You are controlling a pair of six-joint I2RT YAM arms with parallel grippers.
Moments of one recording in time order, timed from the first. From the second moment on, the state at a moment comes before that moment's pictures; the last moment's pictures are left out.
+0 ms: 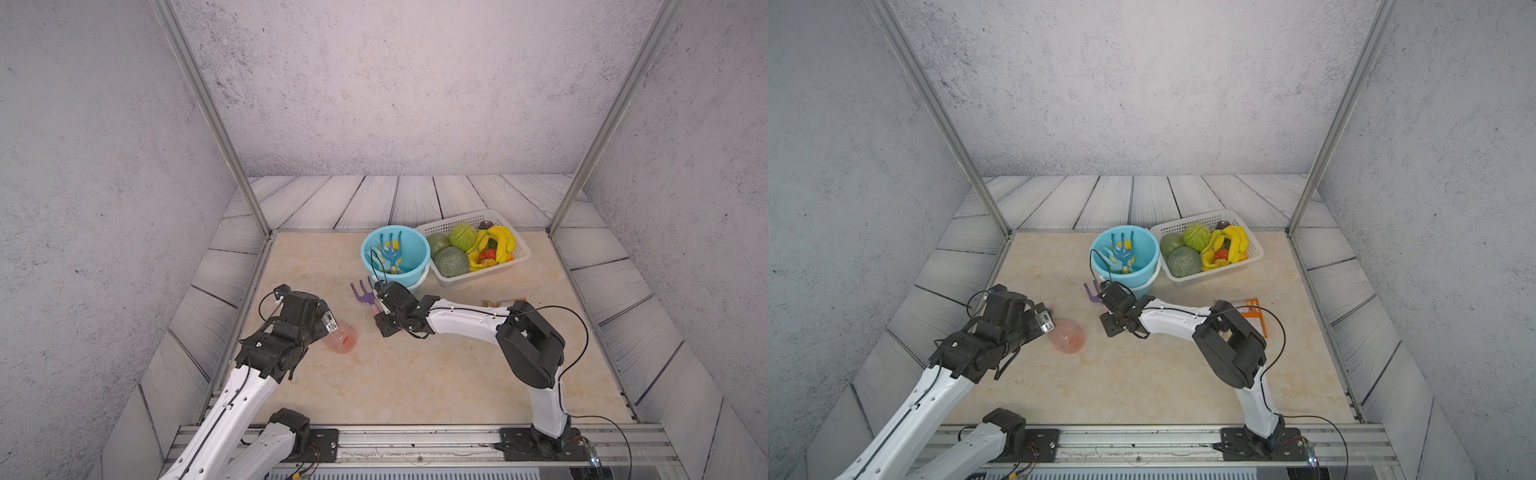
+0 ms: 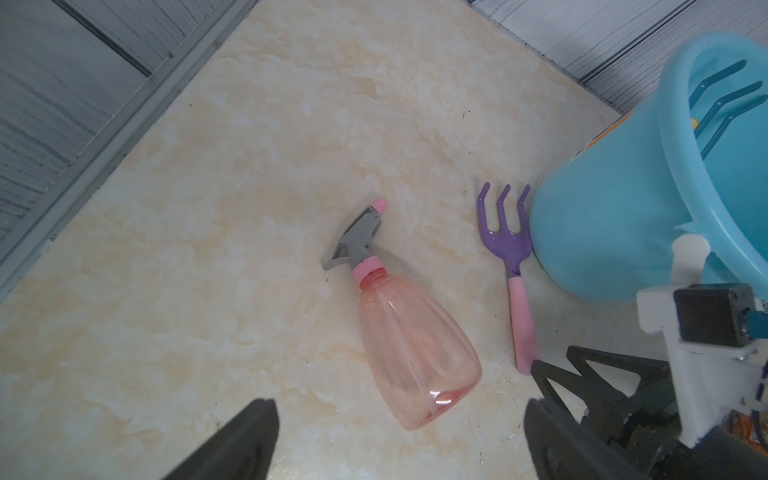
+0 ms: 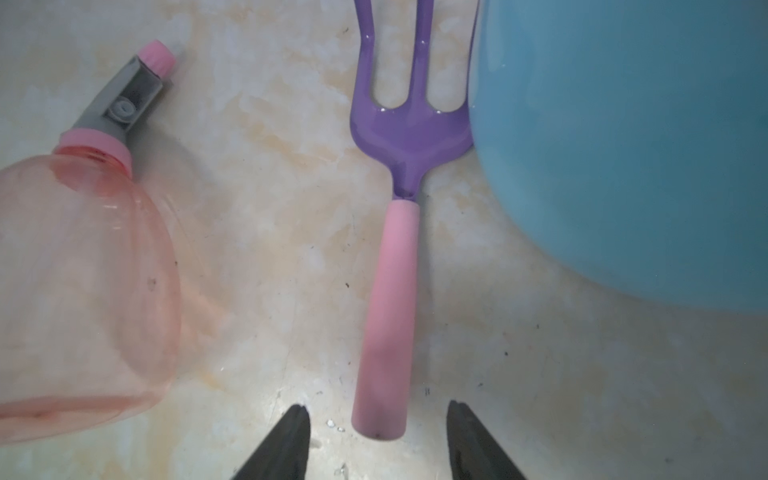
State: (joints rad) left arm -0.36 0.83 0.86 -0.90 -0.28 -0.74; right arm 0.94 2.02 1.42 -0.35 0.07 0.32
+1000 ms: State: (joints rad) left arm -0.34 0.82 0.86 -0.89 -0.24 -0.74; right arm 0.98 2.01 1.30 -0.29 0.14 0.28
